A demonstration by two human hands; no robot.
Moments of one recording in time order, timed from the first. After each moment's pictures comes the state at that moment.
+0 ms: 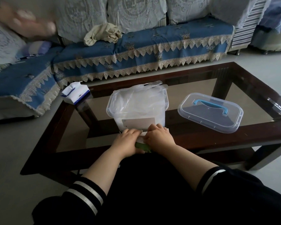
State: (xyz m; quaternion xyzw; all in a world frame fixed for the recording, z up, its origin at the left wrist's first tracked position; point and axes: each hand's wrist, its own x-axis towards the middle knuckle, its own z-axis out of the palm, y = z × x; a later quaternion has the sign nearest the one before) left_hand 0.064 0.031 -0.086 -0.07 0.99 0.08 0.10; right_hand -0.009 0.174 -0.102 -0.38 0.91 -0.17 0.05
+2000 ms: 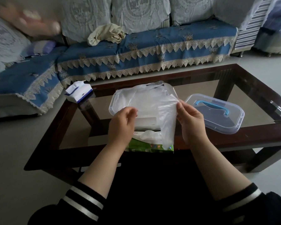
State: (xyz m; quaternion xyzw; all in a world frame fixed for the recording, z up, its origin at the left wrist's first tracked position) left_hand 0.079 0.053 -0.027 -0.10 0.88 0.35 -0.30; right_hand -0.008 0.240 -0.032 -0.11 0.49 -0.86 0.12
